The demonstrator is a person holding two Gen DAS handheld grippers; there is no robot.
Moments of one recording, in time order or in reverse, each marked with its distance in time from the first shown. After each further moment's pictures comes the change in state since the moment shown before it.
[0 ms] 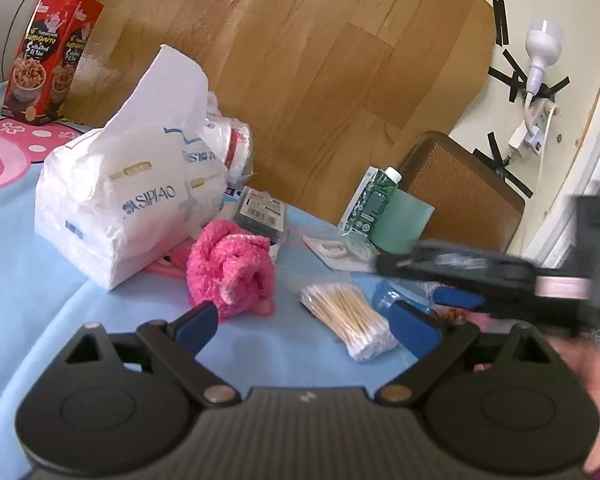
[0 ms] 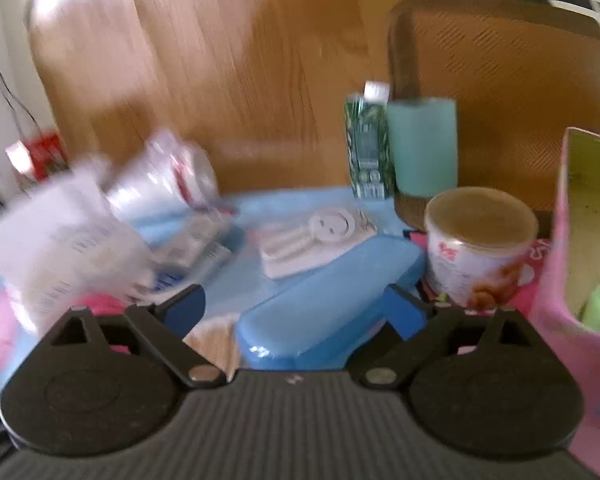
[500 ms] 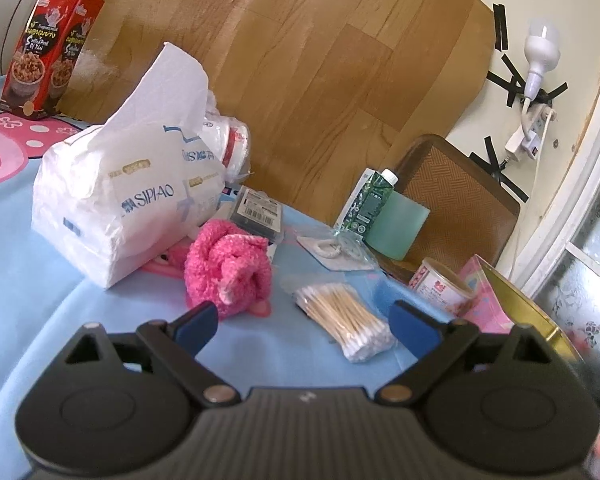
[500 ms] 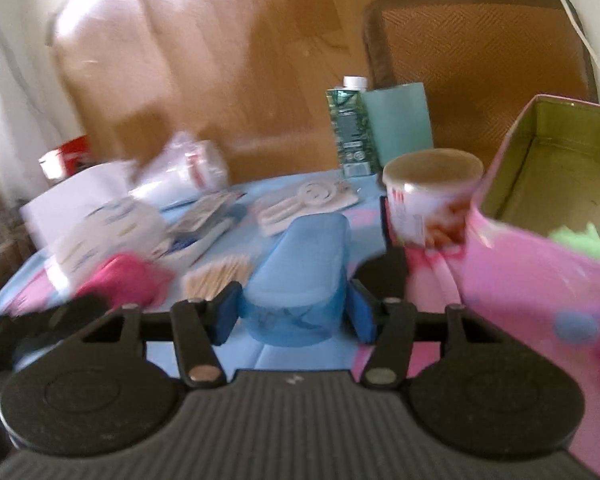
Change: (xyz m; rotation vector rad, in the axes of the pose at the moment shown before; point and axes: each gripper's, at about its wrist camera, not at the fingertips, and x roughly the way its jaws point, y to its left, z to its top) left arm 0.000 0.004 0.002 -0.017 0.004 -0.025; right arm -0.074 -0.043 -0.051 0.056 -0.051 0.149
